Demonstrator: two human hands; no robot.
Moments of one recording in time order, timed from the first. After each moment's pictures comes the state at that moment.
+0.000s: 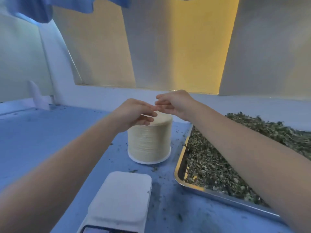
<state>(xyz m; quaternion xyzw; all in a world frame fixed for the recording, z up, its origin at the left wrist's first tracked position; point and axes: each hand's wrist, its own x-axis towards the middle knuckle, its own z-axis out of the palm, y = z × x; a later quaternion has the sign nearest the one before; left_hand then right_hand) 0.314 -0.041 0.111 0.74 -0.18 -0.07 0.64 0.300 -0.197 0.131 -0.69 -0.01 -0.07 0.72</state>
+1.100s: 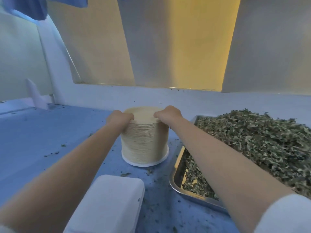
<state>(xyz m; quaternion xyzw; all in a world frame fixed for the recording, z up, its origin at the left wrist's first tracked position) 0.382 -0.055 0.059 0.88 0.07 0.10 0.45 0.361 -0.210 0.071 -0.91 0.10 -0.10 0.38</state>
